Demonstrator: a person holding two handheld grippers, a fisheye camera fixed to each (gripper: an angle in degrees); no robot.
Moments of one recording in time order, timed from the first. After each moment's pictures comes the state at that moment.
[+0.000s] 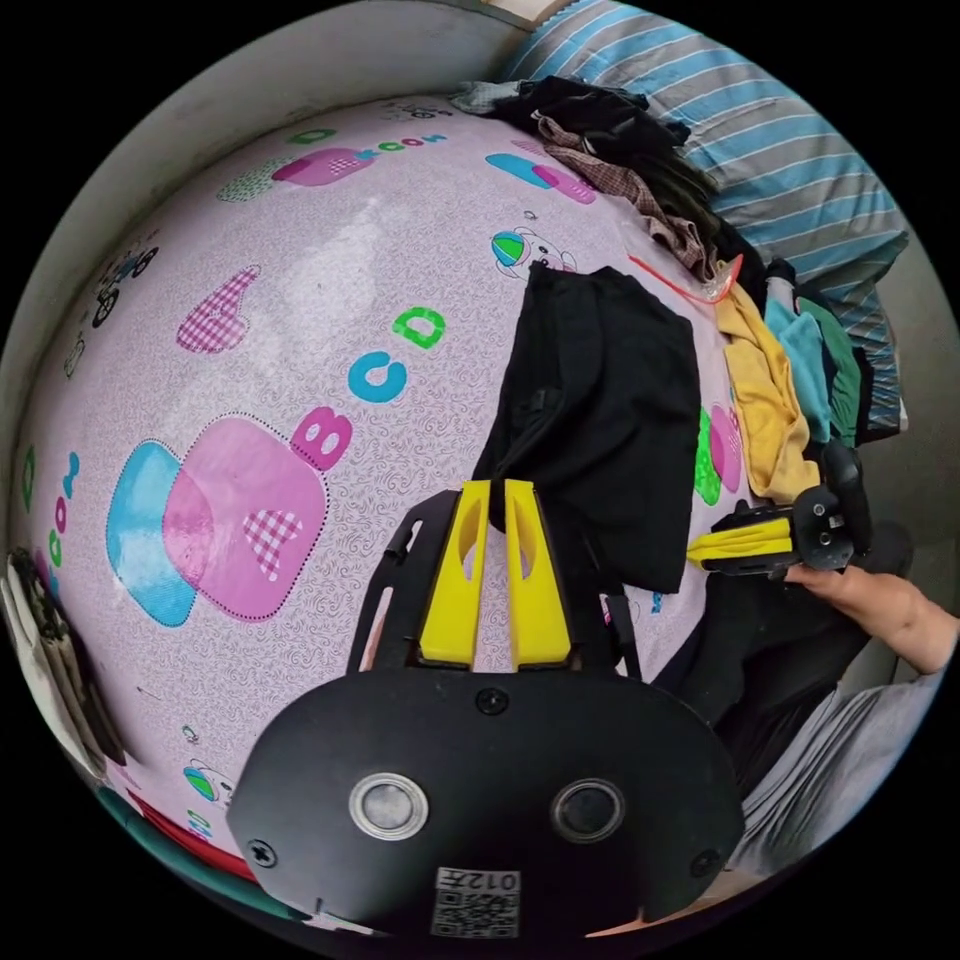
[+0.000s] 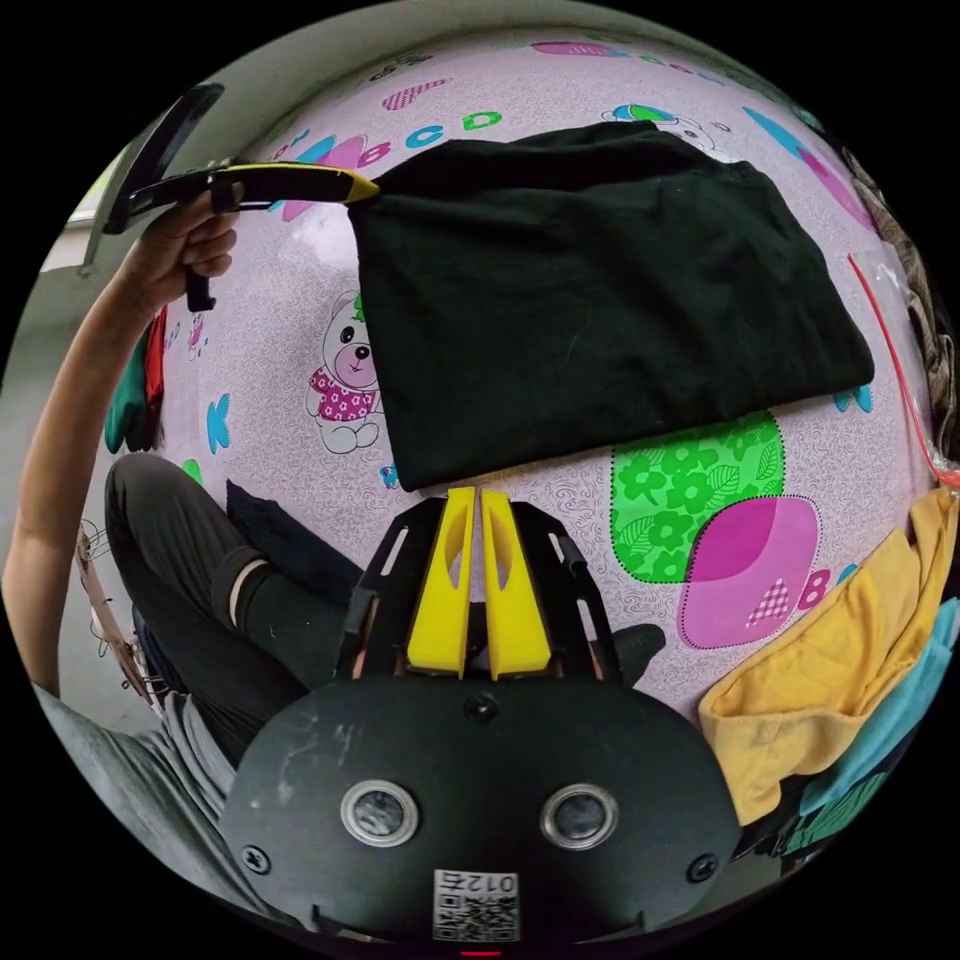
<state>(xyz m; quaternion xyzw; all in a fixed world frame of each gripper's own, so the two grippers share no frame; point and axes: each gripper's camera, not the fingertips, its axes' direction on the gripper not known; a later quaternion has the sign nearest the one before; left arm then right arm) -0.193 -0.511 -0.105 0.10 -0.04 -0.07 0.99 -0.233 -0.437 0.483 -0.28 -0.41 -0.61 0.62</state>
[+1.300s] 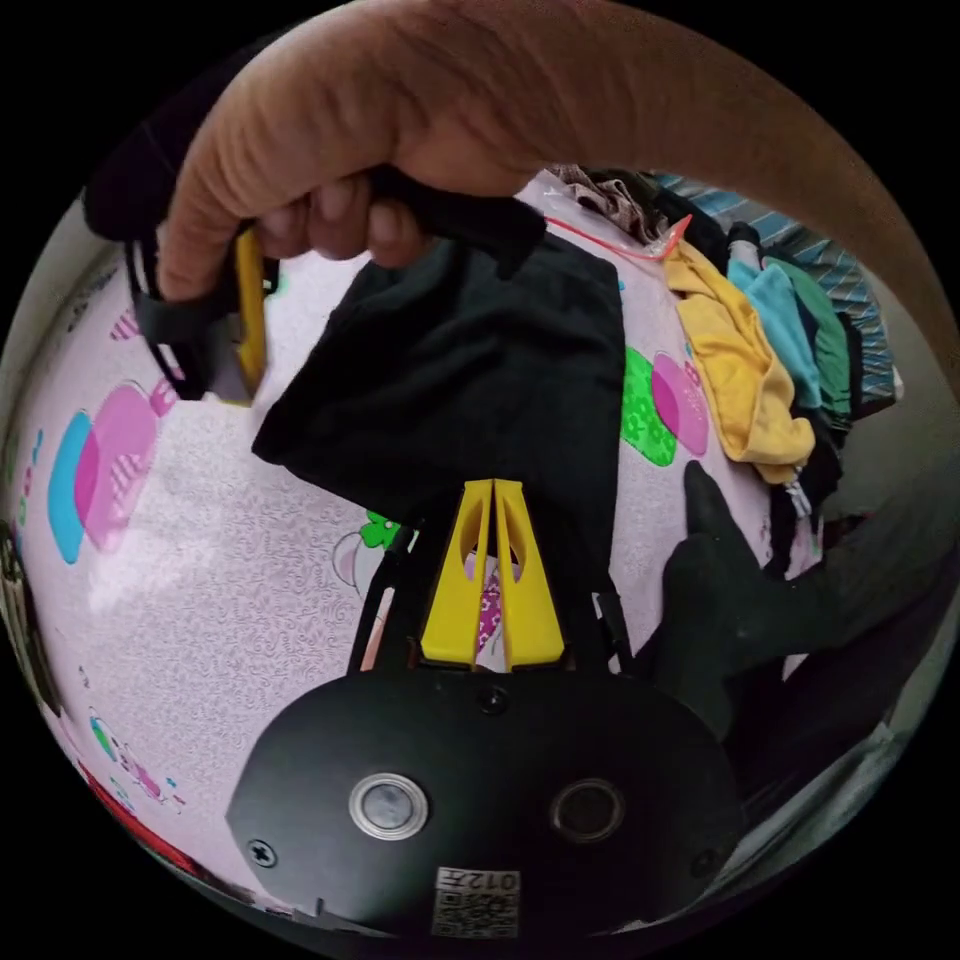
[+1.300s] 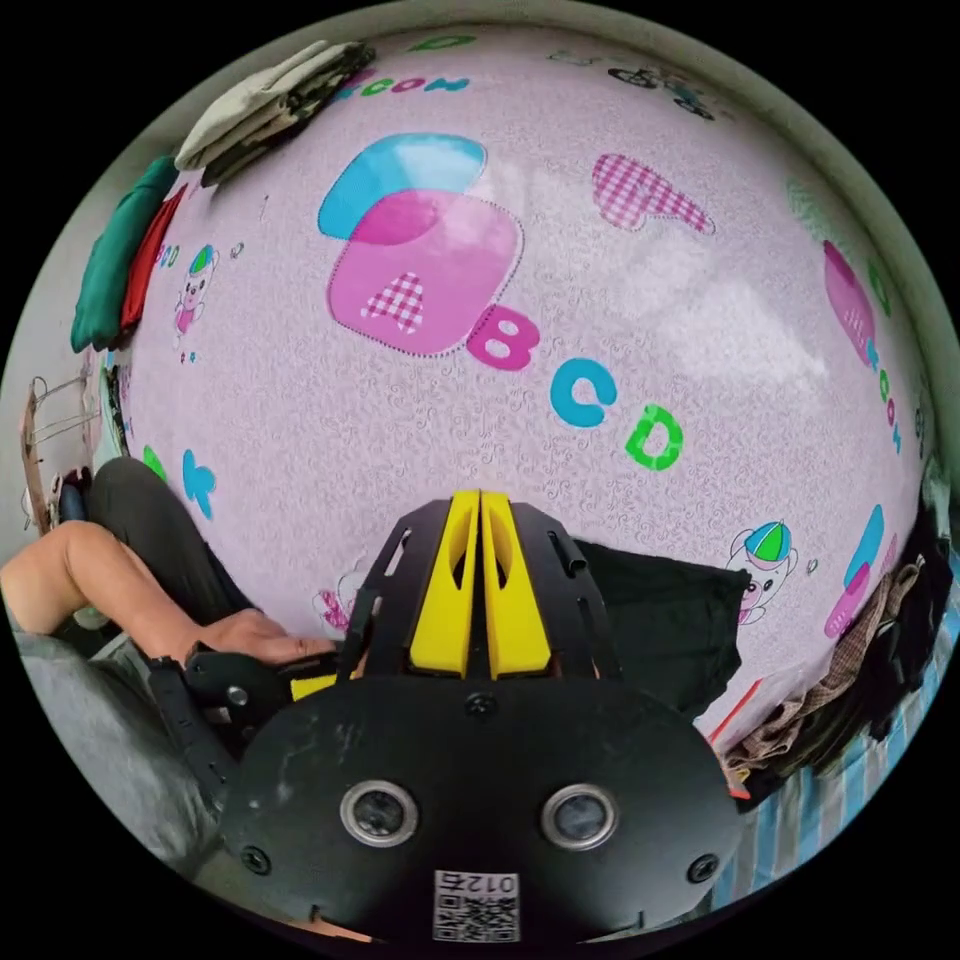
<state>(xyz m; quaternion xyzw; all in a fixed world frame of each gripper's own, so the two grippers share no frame) -0.126 -0.465 -0.002 0.14 -0.01 -0.04 0.99 -0.466 -0.366 0.226 -0.14 -0.37 -0.78 0.49</state>
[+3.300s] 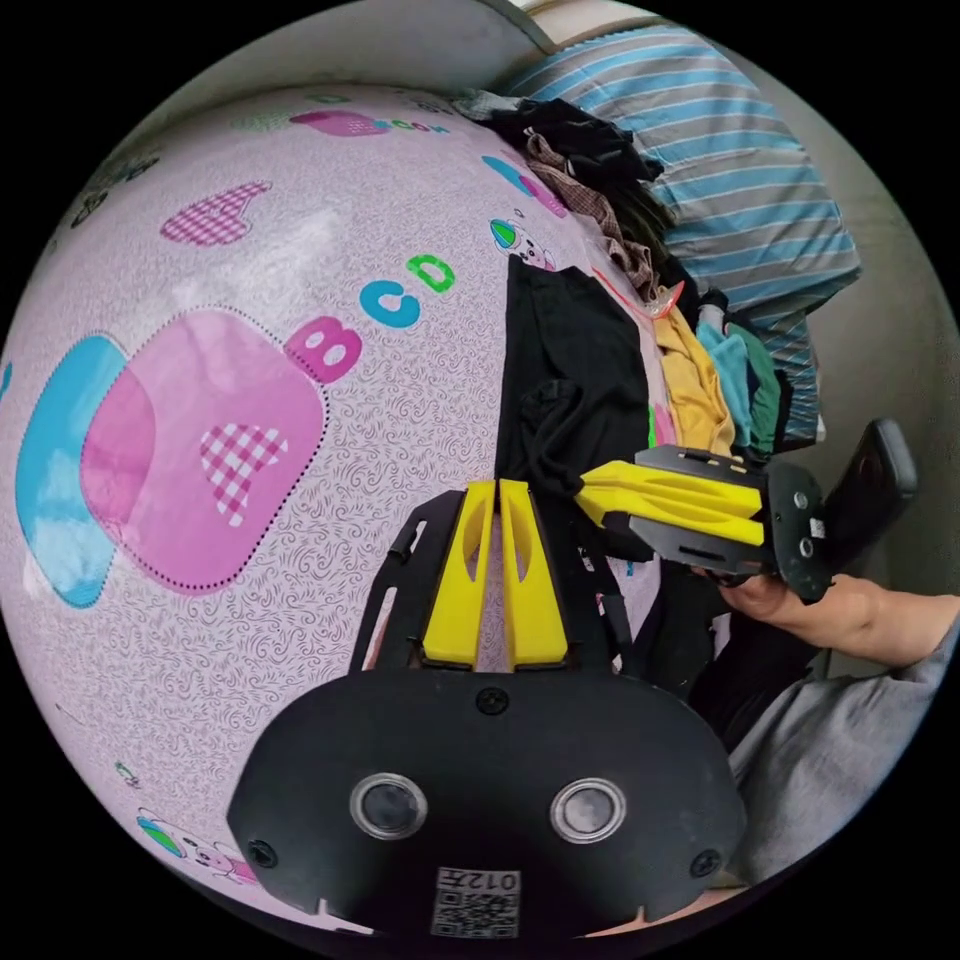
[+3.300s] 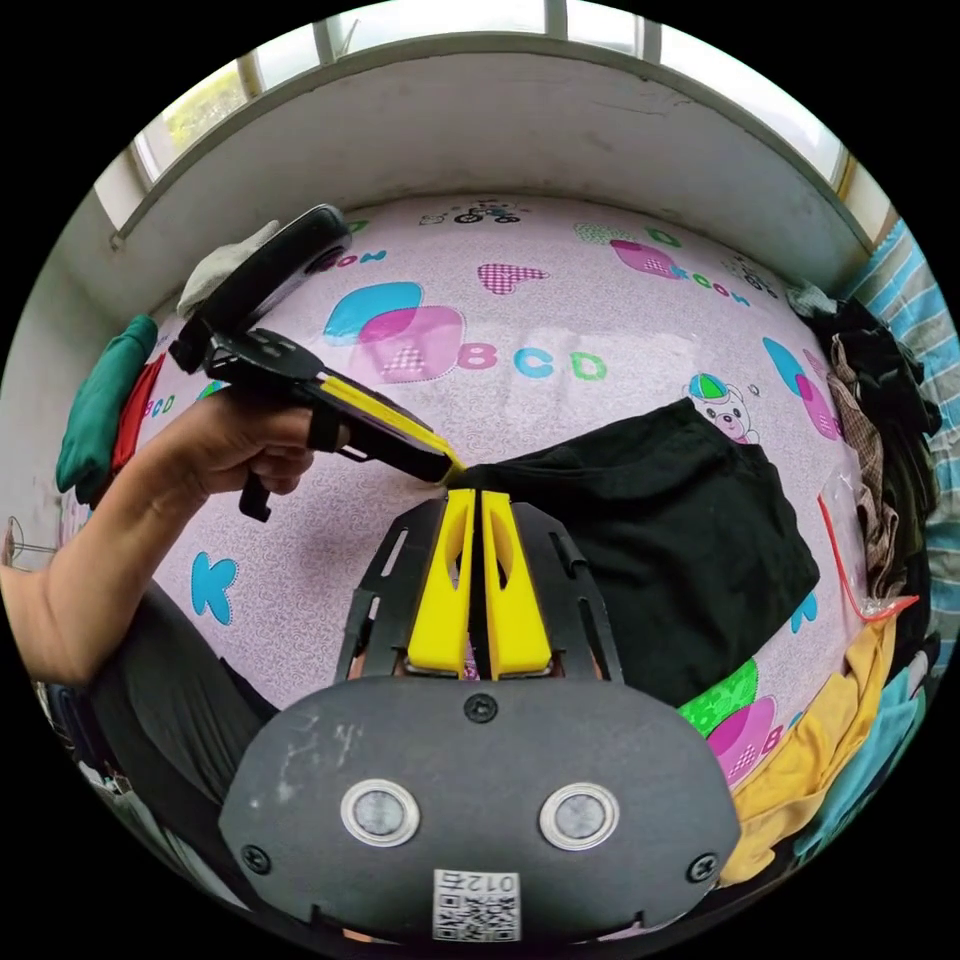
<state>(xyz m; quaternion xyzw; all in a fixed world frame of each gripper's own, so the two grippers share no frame) -0.360 -0.494 0.067 0.14 0.13 -0.07 0.98 -0.178 -0.323 0.218 -0.04 -0.47 -0.57 0.67</state>
